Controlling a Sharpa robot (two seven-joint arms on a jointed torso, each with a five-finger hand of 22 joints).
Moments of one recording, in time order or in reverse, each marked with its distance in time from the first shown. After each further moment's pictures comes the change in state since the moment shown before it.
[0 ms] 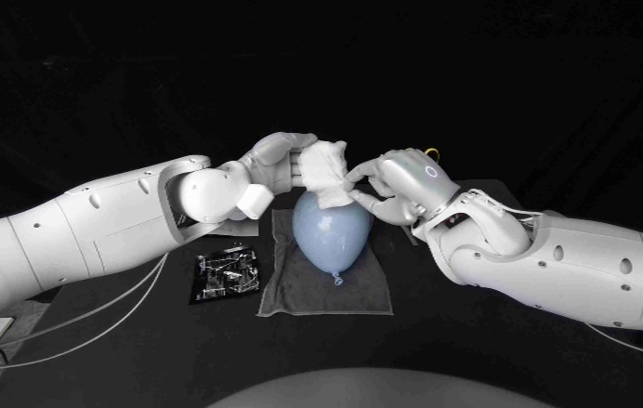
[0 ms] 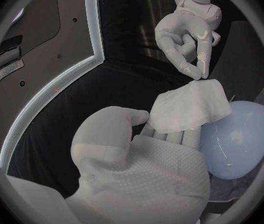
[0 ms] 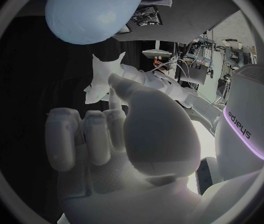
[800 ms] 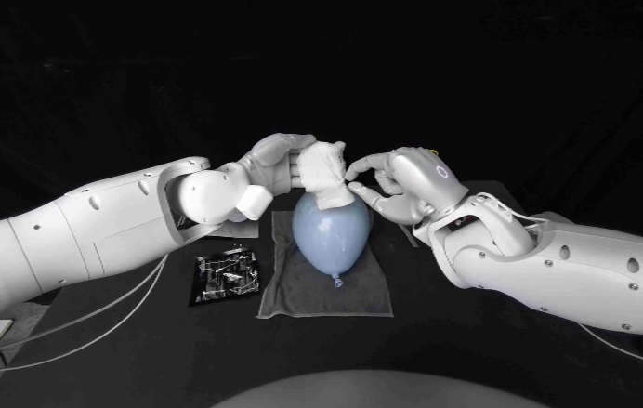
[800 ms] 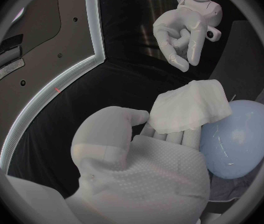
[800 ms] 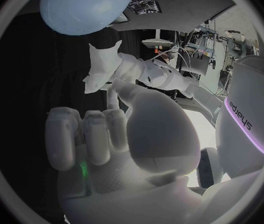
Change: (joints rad) left arm 0.000 0.001 0.000 -0.006 0.004 0.002 0.004; left_hand 0.000 0.000 0.000 0.000 0.000 0.000 0.000 0.000 0.000 0.000 0.000 0.000 0.000 -0.001 0.001 0.000 0.000 -0.001 0.000 0.000 0.000 0.000; right arm -0.005 -0.016 0.000 0.012 0.107 -0.094 0.073; right_hand -0.054 -0.006 0.013 0.039 0.000 -0.124 0.041 -0.043 0.012 0.000 0.018 -0.009 0.000 -0.004 0.008 0.001 0.001 0.000 -0.003 -0.003 -0.017 -0.001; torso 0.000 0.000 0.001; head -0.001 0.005
